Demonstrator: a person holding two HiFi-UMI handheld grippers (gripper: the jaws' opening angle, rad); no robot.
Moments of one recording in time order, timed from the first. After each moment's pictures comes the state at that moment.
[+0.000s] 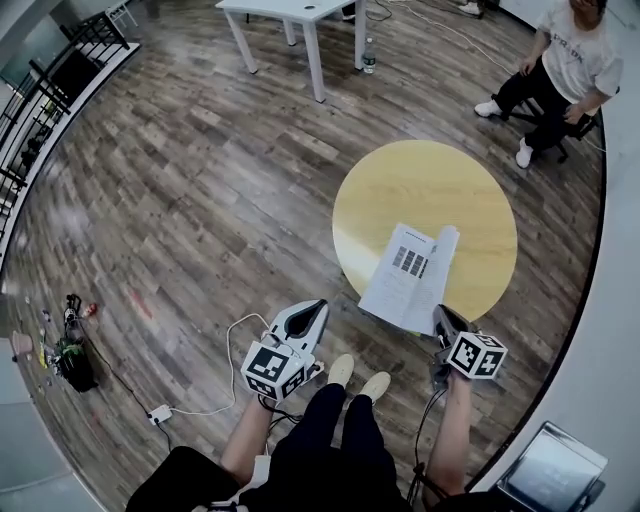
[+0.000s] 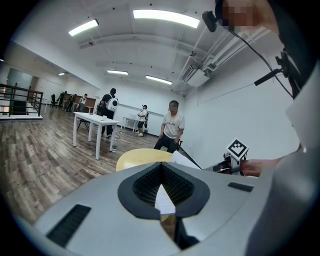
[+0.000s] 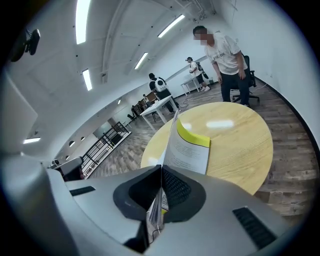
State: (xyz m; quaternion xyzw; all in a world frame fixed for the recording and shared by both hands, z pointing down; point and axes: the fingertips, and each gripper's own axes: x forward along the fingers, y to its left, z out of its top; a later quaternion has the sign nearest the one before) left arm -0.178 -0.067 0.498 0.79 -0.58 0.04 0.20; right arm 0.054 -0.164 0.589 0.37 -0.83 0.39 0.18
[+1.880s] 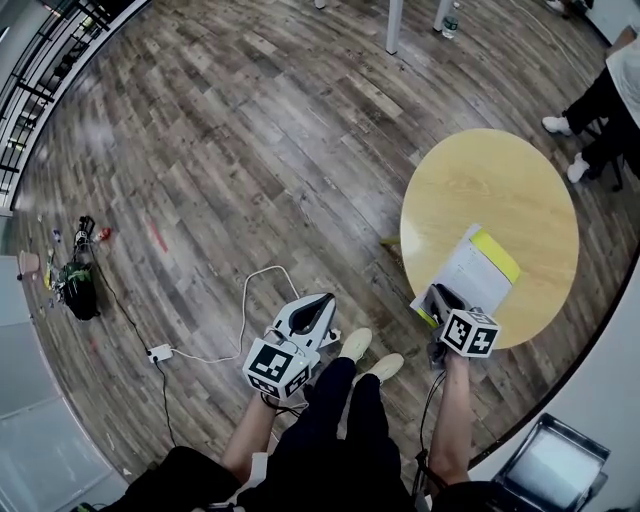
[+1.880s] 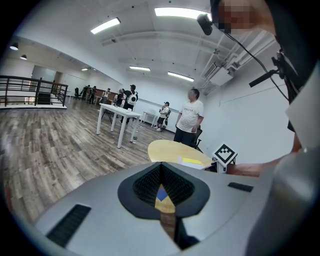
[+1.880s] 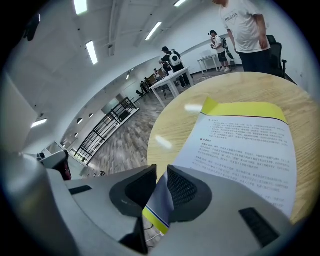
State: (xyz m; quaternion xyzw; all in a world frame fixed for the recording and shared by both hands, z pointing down) left arm -0.276 -0.027 0.561 0.71 -0.66 0.03 0.26; right arm -0.102 -0.169 0.690 0.27 -0.83 0.39 0.29
